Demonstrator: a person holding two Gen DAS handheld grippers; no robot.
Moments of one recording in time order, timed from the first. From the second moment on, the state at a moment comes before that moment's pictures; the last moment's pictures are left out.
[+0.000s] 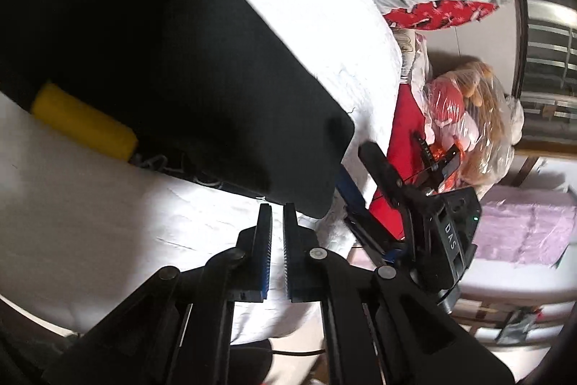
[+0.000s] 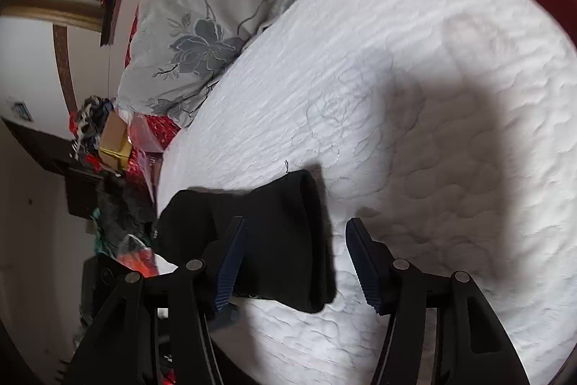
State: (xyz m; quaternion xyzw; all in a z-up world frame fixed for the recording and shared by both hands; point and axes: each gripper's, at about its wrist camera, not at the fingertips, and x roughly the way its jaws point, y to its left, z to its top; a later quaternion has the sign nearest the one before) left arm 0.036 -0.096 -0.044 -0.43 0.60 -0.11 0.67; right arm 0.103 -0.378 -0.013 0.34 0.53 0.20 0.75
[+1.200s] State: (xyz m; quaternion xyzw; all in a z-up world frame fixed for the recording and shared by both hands) left arm 0.017 -0.093 -0.066 -0.57 0.53 -0.08 0.62; right arm 0.141 -0.364 -0.052 0.48 0.56 0.26 0.62
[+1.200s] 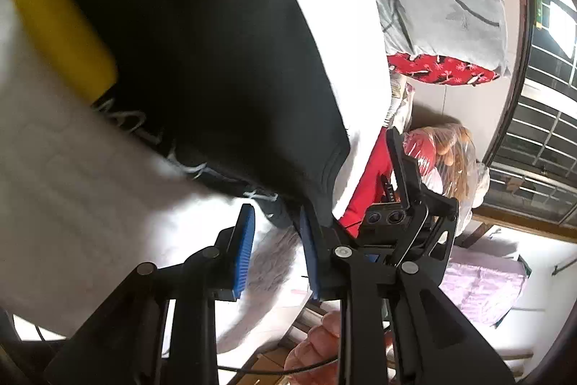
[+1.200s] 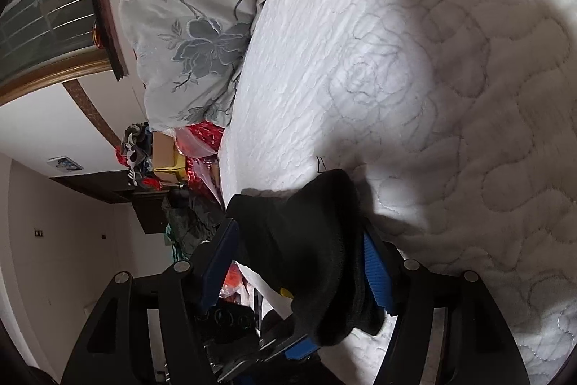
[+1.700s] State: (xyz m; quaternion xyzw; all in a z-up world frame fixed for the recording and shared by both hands) left arm 0.049 -0.109 -0.081 -0.56 0.57 -0.07 0.60; right arm 0.141 -0.356 -0.050 0.47 0.56 0.24 0.64
